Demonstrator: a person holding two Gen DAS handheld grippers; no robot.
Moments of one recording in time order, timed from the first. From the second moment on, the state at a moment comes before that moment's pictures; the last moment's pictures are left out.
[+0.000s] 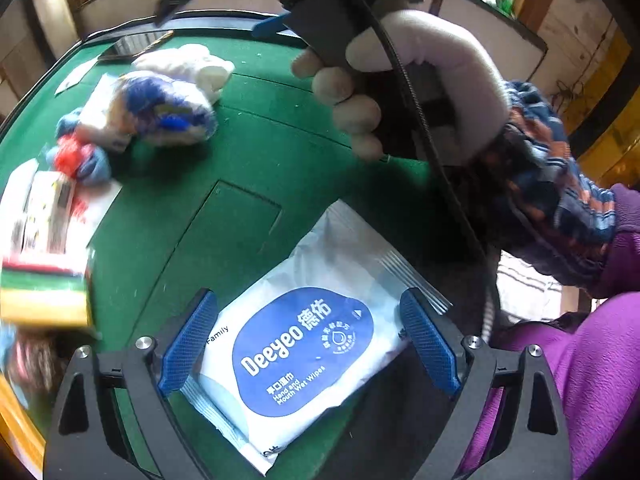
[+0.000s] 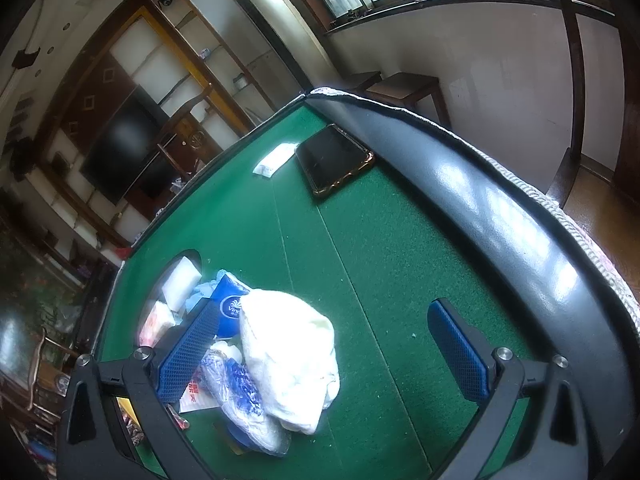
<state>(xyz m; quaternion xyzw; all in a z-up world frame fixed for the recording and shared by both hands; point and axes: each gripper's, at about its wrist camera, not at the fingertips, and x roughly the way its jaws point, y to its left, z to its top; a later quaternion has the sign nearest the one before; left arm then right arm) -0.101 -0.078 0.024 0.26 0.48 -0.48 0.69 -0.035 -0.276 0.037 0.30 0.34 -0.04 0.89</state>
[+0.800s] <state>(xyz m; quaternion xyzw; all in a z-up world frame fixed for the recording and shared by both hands) -0.017 0.066 0.043 0.06 0.44 -0.14 0.89 -0.031 -0.262 0.037 0.25 0.35 -0.05 0.90</state>
